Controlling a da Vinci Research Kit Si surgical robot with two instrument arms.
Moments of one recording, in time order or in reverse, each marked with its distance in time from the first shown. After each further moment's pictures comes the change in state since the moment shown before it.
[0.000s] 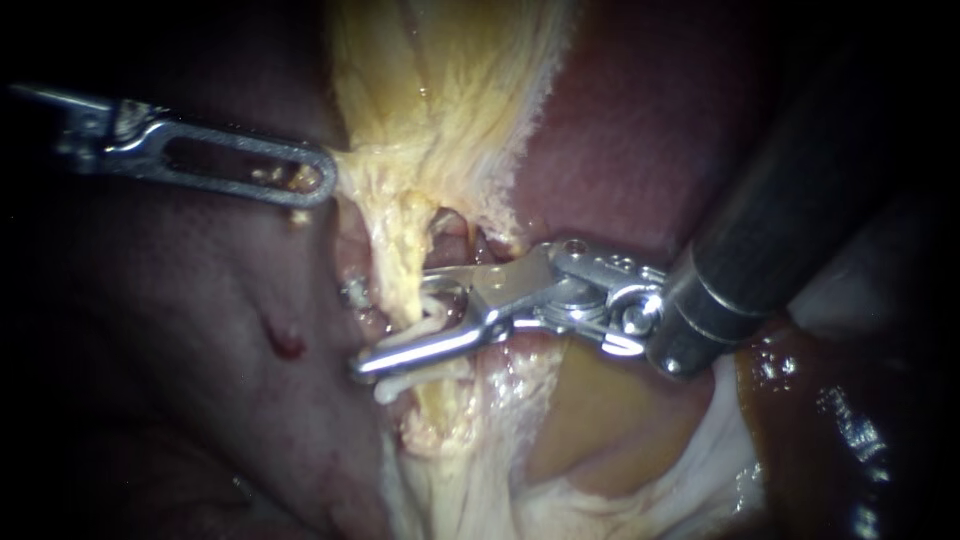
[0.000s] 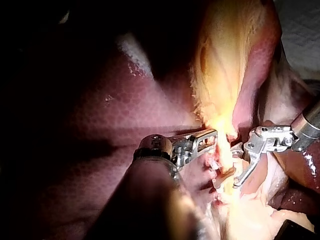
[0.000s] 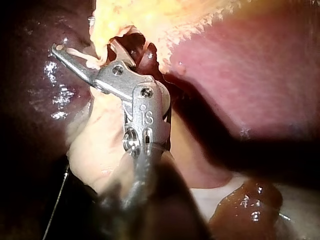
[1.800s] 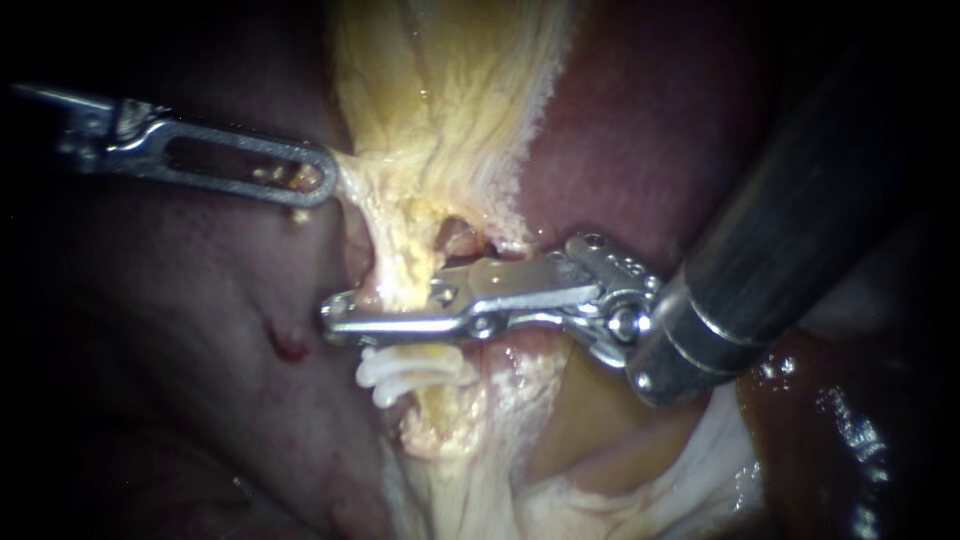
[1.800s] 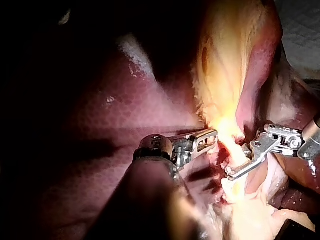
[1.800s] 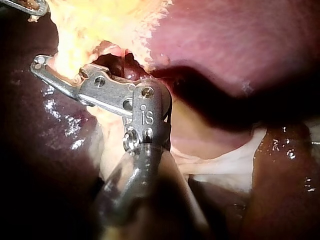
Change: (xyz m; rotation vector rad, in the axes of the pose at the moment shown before) right arm 0.002 -0.002 0.000 0.063 0.121 0.072; left arm 0.000 0.000 0.000 0.001 0.000 0.001
